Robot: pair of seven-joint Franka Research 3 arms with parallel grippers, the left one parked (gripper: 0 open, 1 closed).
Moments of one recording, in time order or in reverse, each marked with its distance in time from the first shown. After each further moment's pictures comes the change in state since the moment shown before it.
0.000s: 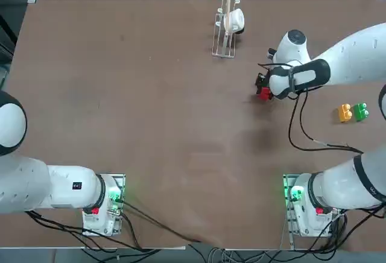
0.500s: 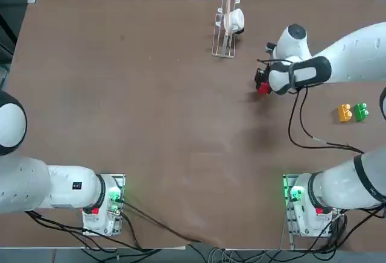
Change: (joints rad) arm 0.001 -0.023 0.000 0.079 -0.005 -0.071 -0.108
